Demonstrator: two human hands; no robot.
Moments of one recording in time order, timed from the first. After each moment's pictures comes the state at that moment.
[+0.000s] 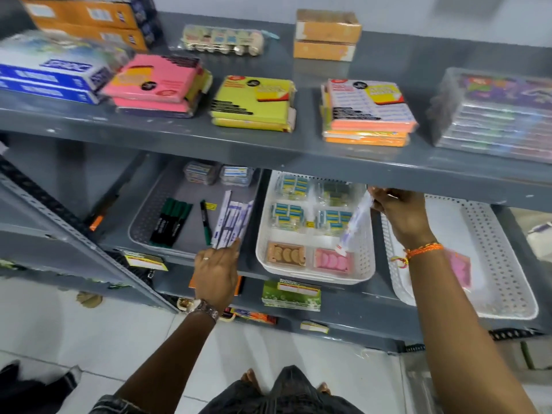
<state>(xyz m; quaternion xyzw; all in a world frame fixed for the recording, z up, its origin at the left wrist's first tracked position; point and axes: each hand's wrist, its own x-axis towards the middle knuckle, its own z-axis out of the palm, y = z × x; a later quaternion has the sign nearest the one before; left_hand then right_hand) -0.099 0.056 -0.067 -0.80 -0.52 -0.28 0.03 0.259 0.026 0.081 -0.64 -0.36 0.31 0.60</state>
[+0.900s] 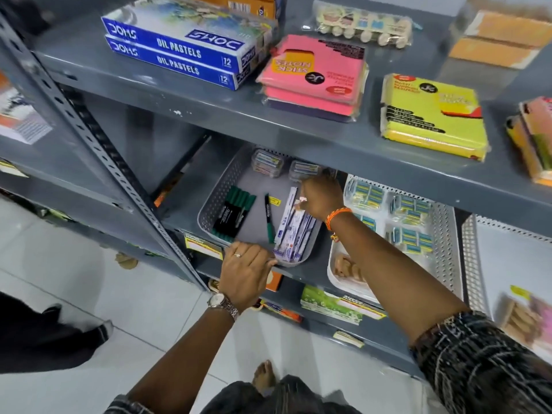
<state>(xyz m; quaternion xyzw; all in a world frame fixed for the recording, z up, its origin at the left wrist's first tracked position) -0.151 0.080 -0.070 -0.83 -0.46 -0.32 0.04 0.066 0.199 0.017 -0.71 -0.71 0.06 0.02</state>
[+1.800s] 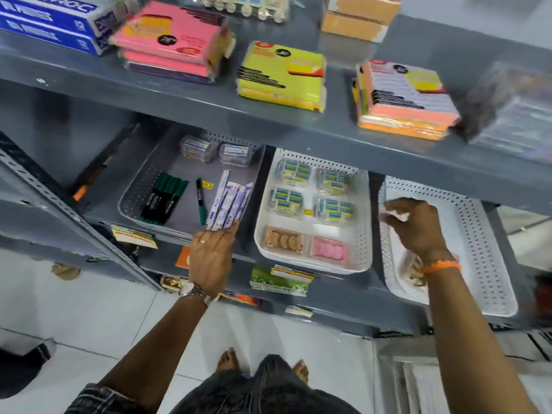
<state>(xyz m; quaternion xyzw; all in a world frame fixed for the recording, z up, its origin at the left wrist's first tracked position) -0.079 0.050 -0.068 -0.83 -0.48 -0.27 0.03 0.319 -0.031 0.052 -0.81 -0.52 0.08 0.25</state>
